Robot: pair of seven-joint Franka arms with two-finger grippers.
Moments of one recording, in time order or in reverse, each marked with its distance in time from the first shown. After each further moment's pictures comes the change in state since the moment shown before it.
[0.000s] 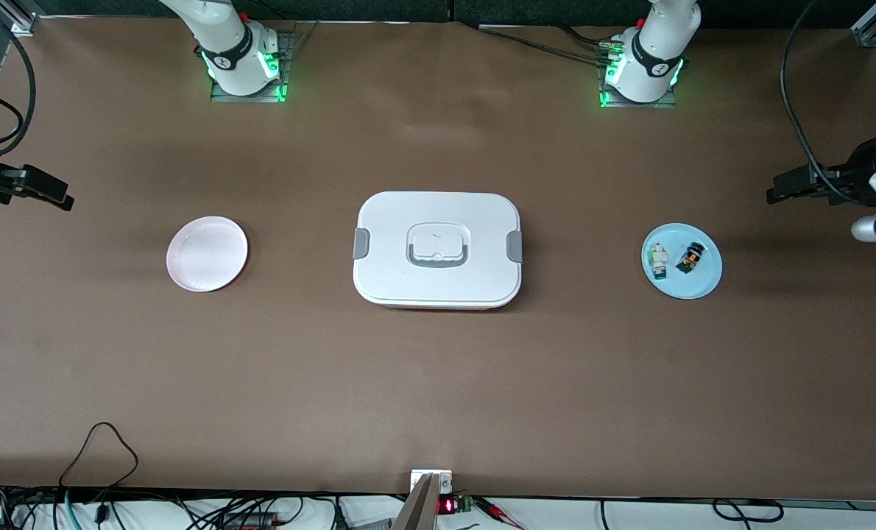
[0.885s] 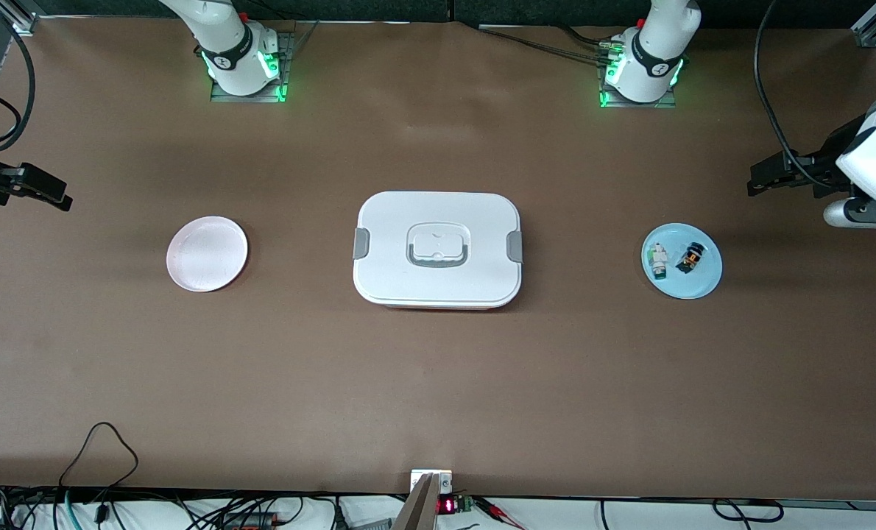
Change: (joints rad) left arm -0.281 -0.030 0.234 0.000 -0.004 0.011 -0.028; right arm 0.009 0.000 0.001 0.018 0.000 0.000 -0.008
